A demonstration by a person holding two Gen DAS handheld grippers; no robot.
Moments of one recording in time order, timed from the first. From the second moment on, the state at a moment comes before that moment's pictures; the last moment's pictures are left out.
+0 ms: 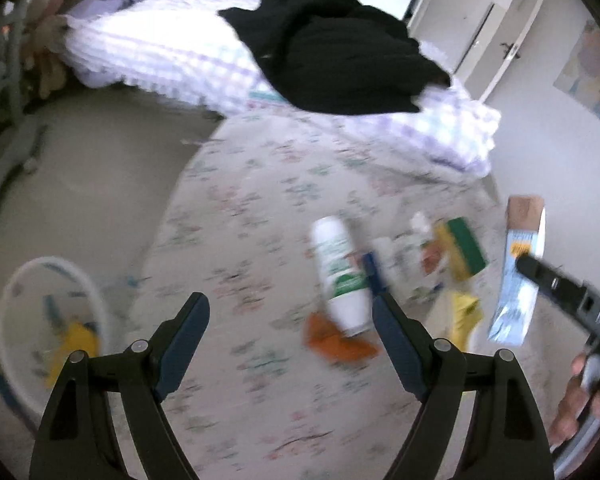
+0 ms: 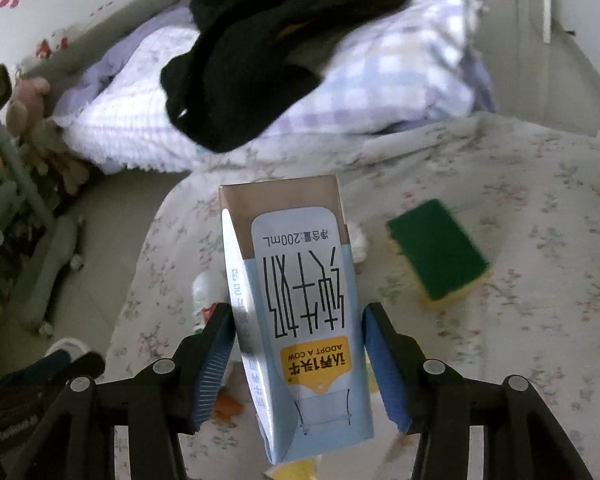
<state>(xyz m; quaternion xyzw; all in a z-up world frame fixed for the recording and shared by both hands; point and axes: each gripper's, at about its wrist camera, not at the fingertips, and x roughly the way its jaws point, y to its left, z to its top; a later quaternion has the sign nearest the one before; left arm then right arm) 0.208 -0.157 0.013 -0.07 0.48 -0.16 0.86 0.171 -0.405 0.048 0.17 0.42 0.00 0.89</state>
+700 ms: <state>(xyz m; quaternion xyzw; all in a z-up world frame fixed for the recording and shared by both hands) 0.262 -0.222 -0.060 -0.07 0.59 -0.14 0.79 0.145 -0.473 0.044 0.21 0.43 -0.03 0.88</state>
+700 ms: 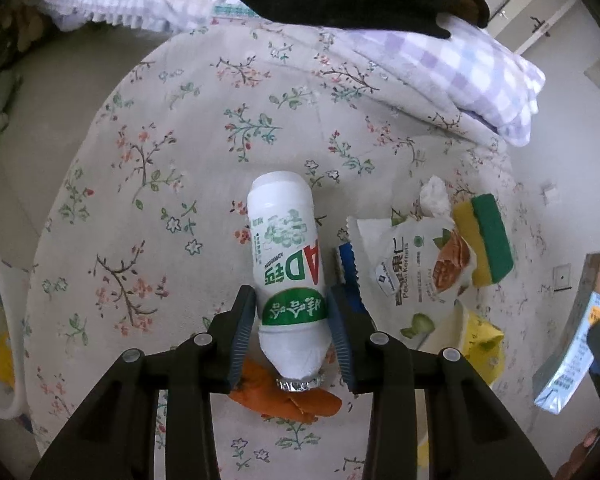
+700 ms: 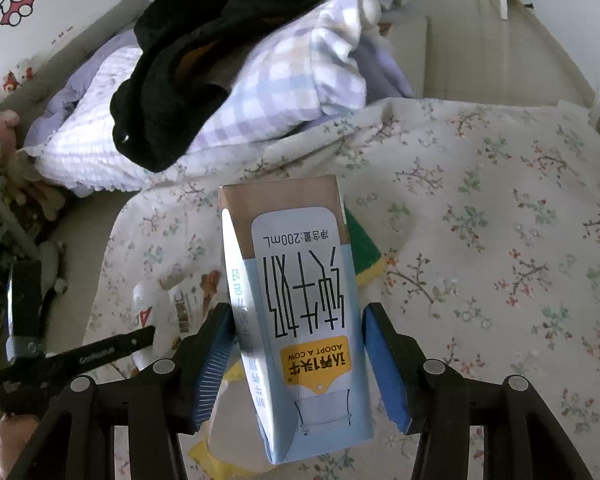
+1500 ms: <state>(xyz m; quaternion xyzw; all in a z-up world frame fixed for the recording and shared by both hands) 0.184 -0.105 0.033 -0.08 0.47 -0.16 0.86 0.161 -0.365 0.063 0.16 0.44 0.03 0.88</state>
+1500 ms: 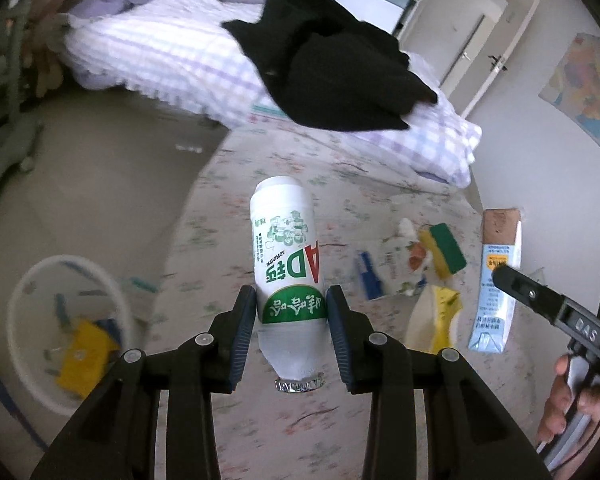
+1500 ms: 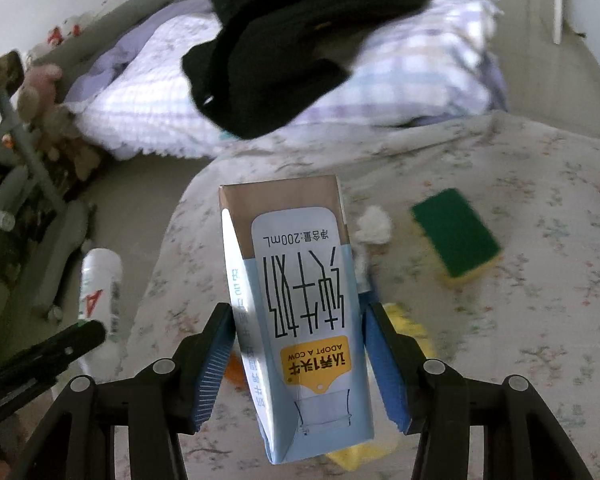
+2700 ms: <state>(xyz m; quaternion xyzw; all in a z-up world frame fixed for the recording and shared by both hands) 0.175 0.130 -0.040 -0.13 0.52 0.01 0.84 0.224 -0.105 -0.011 0.09 0.52 0.17 0.83</state>
